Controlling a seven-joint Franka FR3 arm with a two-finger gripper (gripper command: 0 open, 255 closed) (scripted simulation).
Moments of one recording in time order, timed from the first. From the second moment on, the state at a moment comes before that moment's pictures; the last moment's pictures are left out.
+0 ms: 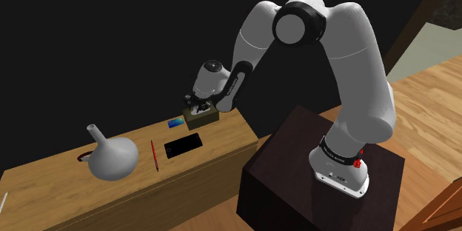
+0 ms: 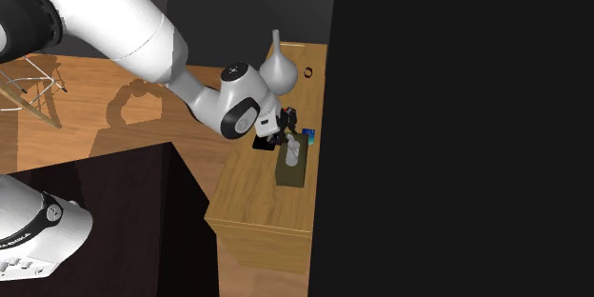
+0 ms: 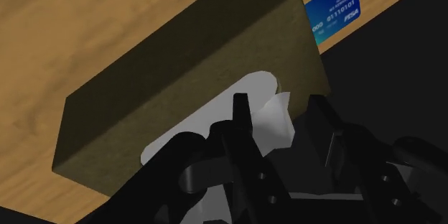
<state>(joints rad) 0.18 0.66 0.00 -2.07 -0.45 3.15 1.59</state>
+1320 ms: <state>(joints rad) 0.10 0.52 0.11 -2.13 -0.42 3.03 1.54</state>
